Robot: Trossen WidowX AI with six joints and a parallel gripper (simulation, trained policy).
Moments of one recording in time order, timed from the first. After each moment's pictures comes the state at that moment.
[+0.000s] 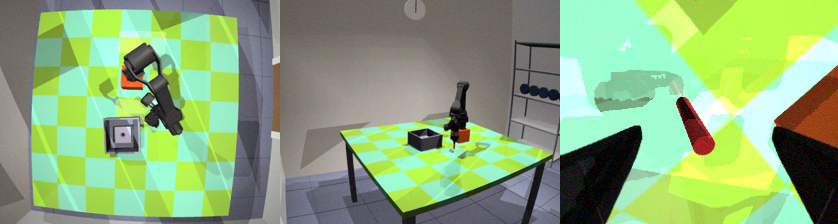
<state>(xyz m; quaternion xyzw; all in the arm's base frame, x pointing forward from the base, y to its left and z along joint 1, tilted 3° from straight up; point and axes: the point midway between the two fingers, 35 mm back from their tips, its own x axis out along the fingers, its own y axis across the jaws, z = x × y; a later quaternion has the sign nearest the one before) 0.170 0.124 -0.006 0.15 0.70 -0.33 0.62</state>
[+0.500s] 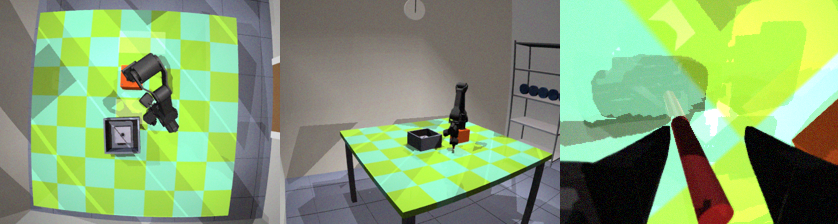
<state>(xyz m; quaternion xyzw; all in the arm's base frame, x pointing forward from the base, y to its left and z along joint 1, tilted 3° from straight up) 0.163 0.116 -0.050 0.14 0.70 -0.33 0.62</state>
